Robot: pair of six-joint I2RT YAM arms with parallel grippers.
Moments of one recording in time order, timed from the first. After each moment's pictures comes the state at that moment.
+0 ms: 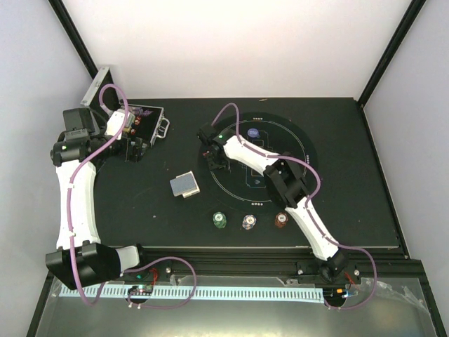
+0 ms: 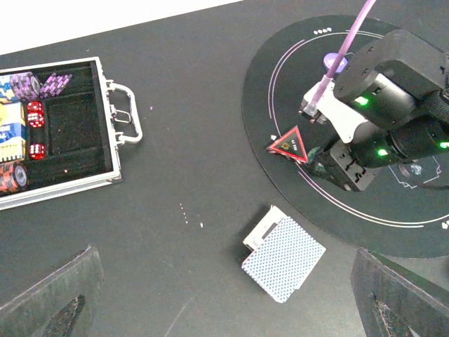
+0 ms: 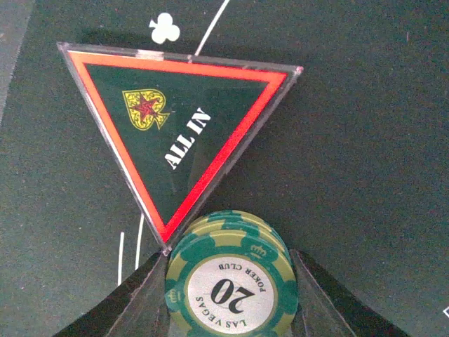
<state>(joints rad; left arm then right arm) 0.27 1.22 1.38 -1.01 0.57 0.41 0.77 2.46 2.13 -0.94 0.13 0.37</state>
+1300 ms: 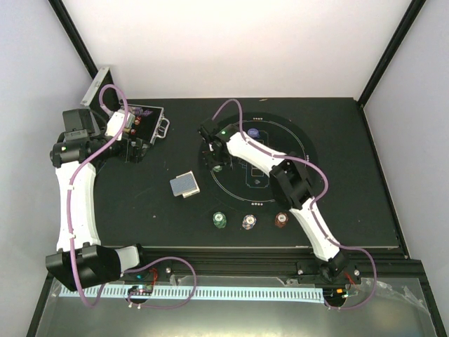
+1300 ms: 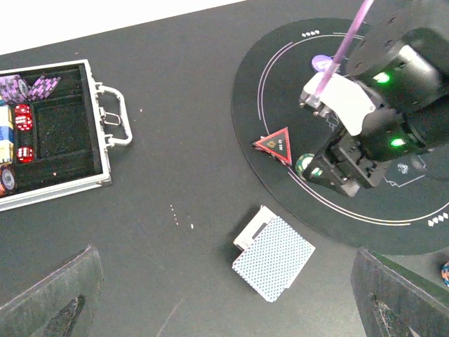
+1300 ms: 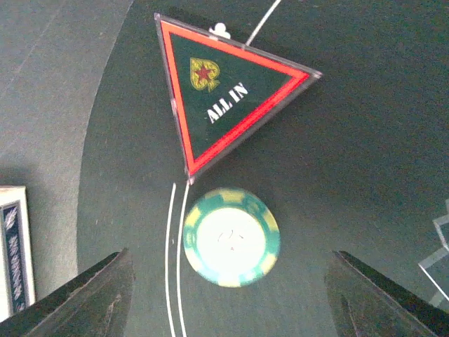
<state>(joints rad) 0.27 1.21 1.38 -1.02 0.60 0.41 0.77 2.42 2.15 -0.98 0.05 0.33</state>
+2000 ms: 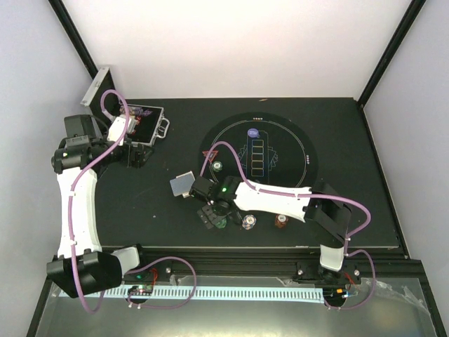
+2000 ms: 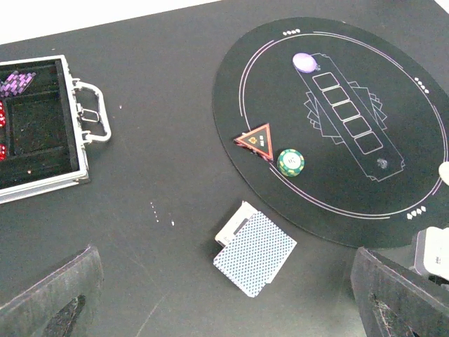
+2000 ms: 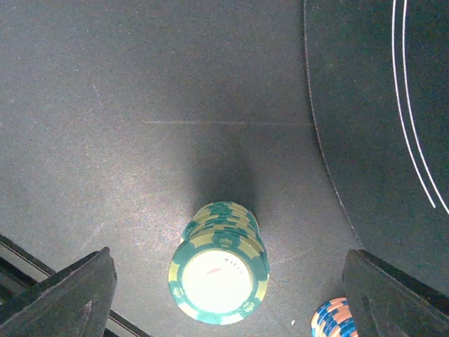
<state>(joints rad) 0.27 1.17 1.32 -1.02 0.64 0.41 1.16 1.86 1.42 -0.86 0.13 0.47</state>
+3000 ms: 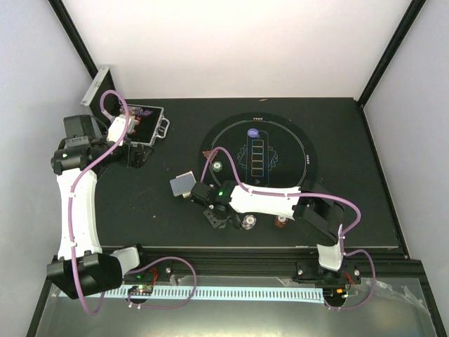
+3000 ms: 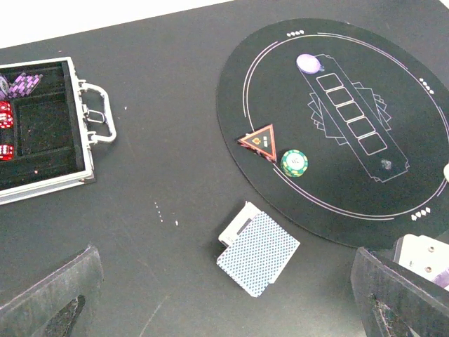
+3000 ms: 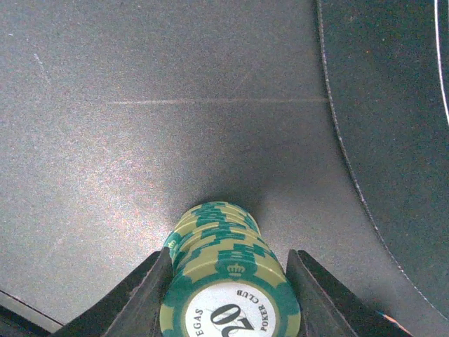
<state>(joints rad) 0.27 1.16 1.32 -1.02 0.63 0.40 1.17 1.92 1.38 -0.84 0.13 0.50</state>
